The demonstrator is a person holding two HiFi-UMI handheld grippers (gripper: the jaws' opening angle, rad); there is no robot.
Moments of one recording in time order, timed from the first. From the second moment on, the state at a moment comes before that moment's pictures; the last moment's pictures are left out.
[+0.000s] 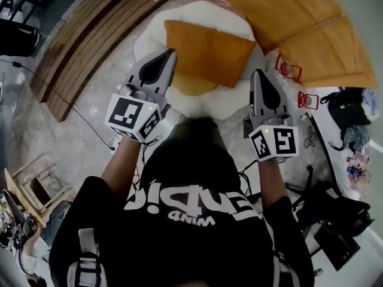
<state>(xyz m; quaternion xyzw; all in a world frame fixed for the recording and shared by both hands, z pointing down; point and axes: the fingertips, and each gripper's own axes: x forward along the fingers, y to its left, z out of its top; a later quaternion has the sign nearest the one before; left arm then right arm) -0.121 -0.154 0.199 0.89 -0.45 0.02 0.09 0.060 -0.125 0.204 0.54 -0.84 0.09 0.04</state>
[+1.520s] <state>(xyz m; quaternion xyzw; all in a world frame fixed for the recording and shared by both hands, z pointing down) -0.111 -0.264 0.515 0.86 -0.45 0.14 0.20 0.068 -0.229 0.506 0.50 -0.83 0.21 0.14</state>
